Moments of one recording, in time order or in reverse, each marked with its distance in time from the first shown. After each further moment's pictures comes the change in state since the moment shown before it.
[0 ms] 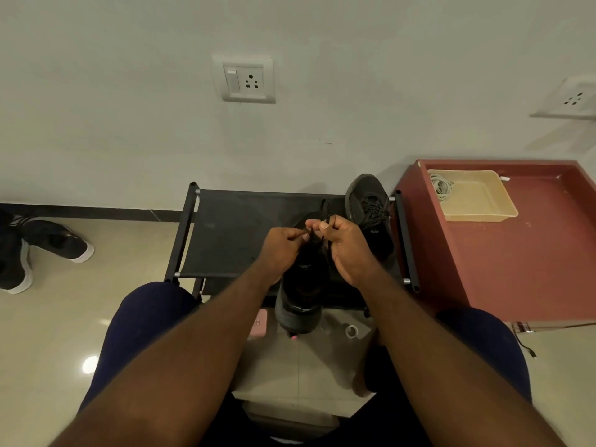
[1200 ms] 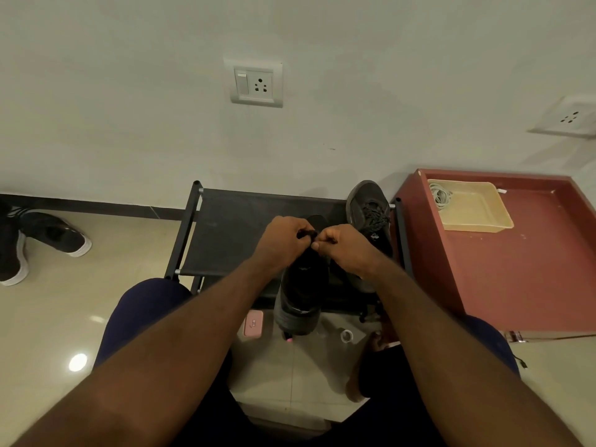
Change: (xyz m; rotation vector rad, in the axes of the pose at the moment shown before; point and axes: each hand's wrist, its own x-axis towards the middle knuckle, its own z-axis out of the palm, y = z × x) left_hand -0.001 0.023 -0.017 0.504 0.034 0.393; right_hand 0.000 -0.024 -0.012 -0.870 -0.176 -0.020
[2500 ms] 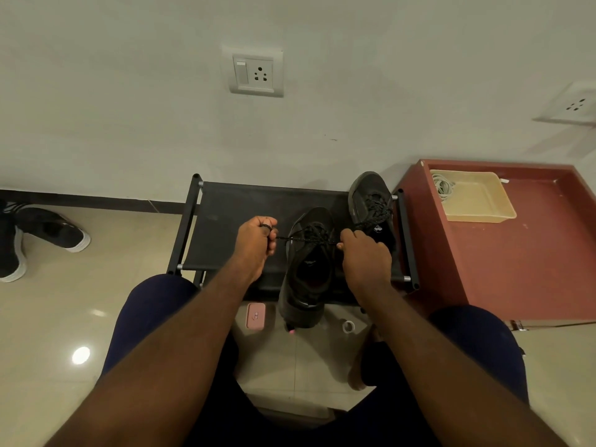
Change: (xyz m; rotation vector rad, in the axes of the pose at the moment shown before) left_hand -0.017 -0.039 -0.008 -0.941 0.209 -0.686; right_hand -0.028 0.020 0.027 -0.771 0.403 0.046
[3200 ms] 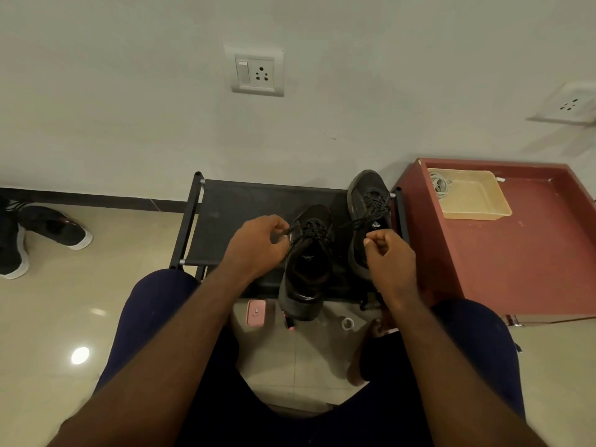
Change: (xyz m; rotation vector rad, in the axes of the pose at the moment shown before) left_hand -0.057 0.028 -0.015 0.985 -0.124 0.553; right_hand -0.029 0.032 -0.015 0.816 0.179 0.348
